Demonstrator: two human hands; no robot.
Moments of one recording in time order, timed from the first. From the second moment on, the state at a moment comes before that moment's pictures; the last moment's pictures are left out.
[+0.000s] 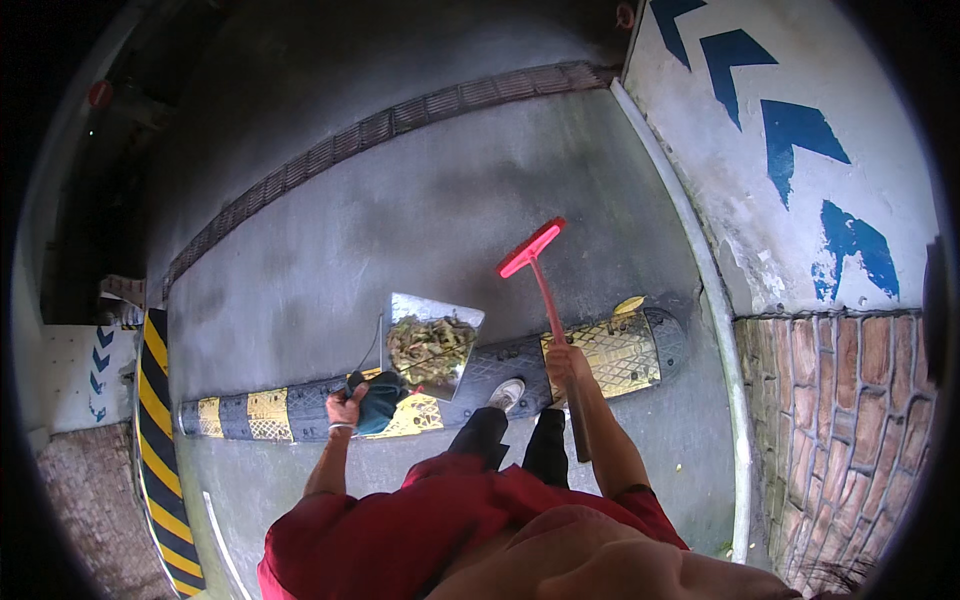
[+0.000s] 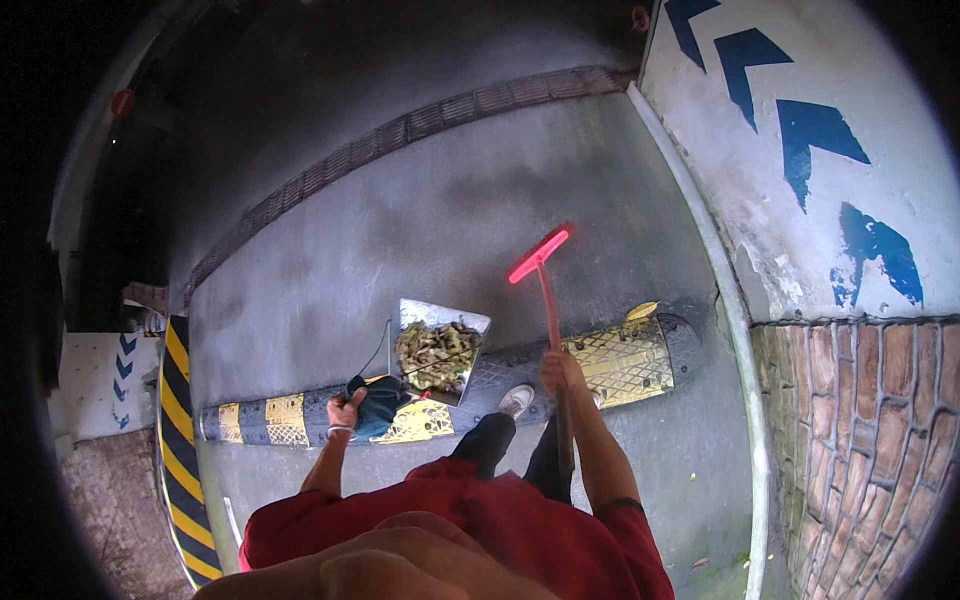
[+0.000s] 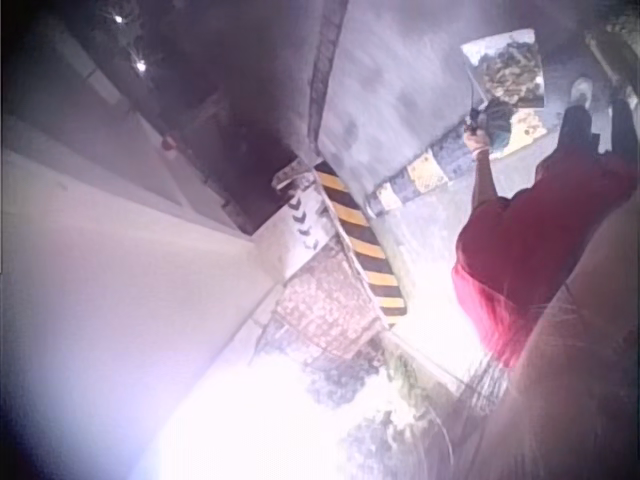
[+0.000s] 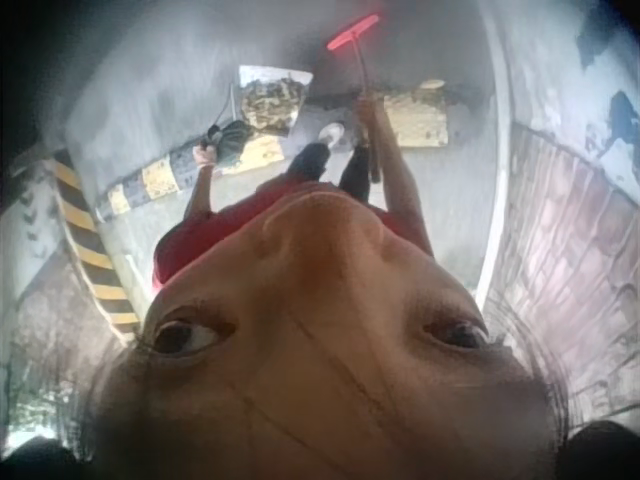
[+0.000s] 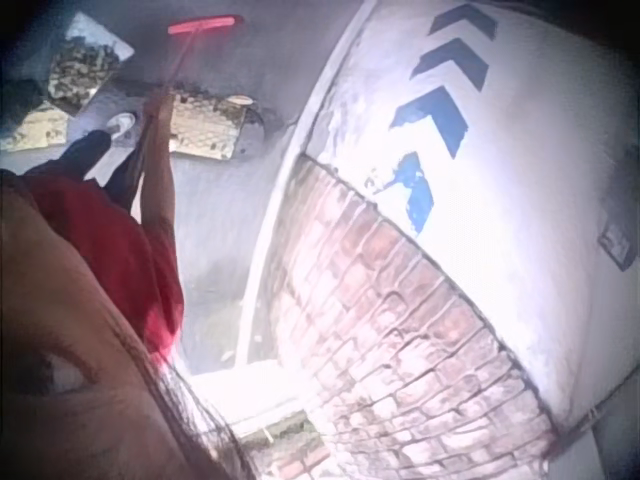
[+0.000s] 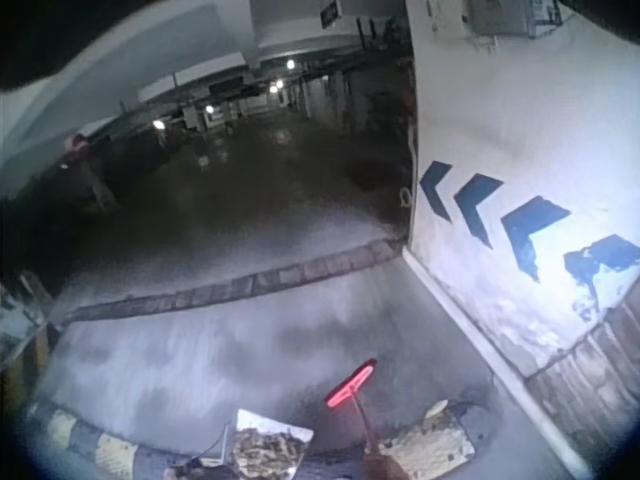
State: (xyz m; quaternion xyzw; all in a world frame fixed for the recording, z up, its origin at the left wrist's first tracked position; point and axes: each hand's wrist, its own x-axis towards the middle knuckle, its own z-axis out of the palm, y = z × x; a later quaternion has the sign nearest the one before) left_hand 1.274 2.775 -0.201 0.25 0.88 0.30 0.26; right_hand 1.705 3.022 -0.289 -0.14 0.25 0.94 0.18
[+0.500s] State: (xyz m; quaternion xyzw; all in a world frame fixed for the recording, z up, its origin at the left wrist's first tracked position) left_hand 1.287 2.820 -0.183 0.31 0.92 0.12 0.22; right_hand 1.841 3.066 -0.349 -0.32 0.20 0.82 0.44
